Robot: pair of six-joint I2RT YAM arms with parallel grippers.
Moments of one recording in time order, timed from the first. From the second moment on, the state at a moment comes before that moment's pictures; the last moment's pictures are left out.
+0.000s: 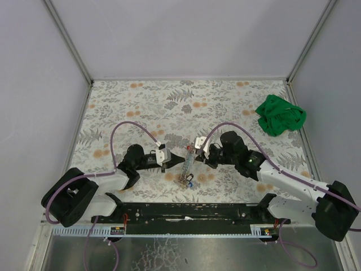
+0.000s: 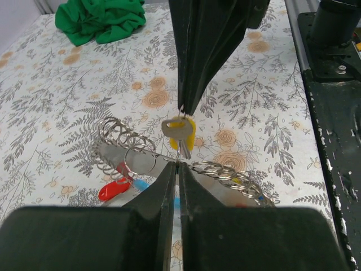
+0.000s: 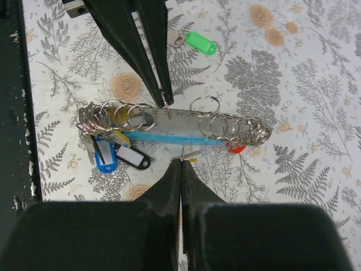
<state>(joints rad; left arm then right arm) -0.61 1.28 0.24 1.00 0.78 0.18 0.78 1.08 0.64 -0.08 -0.41 -0.42</state>
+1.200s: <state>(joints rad) -0.68 1.21 0.22 0.90 0.69 0.54 0.81 1.09 0.53 0.07 -0.51 -0.85</state>
